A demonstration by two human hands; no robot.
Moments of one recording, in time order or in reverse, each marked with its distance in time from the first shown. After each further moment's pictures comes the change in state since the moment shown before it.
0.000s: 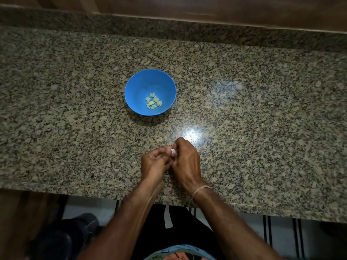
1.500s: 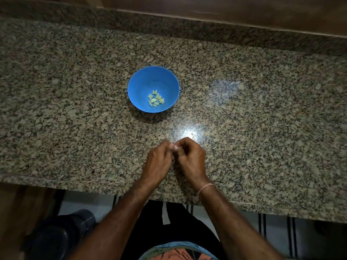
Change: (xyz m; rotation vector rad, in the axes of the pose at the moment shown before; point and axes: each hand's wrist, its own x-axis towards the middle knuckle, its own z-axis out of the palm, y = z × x) left_hand 0.004 0.012 -0.013 0.986 -0.148 0.506; right_hand 0.002 0.006 -0.009 0.334 0.000 0.191
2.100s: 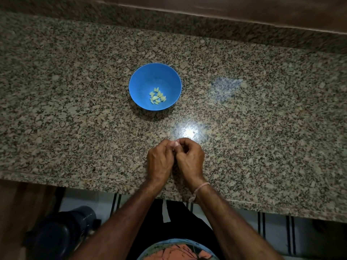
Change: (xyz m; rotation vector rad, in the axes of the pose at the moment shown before) left_hand -0.001 -0.005 0.020 -0.036 0.272 0.005; right_hand -0.004 -0.002 0.017 0.042 0.099 0.118
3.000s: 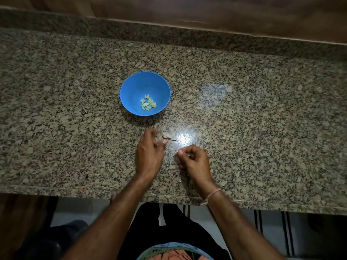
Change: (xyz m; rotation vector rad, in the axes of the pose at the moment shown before) left_hand 0.023 0.022 -0.018 0.008 -0.032 -0.070; right_hand -0.002 0.017 -0.048 0.194 -0.121 0.163
